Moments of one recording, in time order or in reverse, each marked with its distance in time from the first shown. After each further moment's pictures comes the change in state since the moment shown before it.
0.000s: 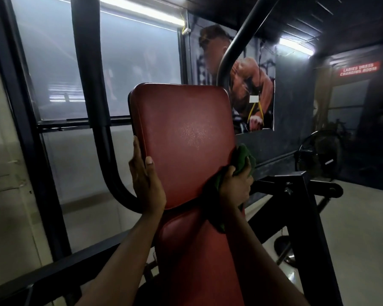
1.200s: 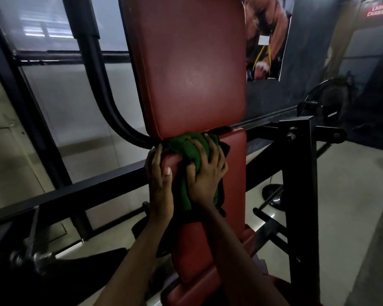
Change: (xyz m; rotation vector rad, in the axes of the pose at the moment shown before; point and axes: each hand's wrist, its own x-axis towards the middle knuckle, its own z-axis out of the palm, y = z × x) left_hand -0.132 -0.042 -0.052 -0.043 -0.268 -0.289; right_hand -0.121 0.079 -0.018 -0.134 -0.214 -0.666
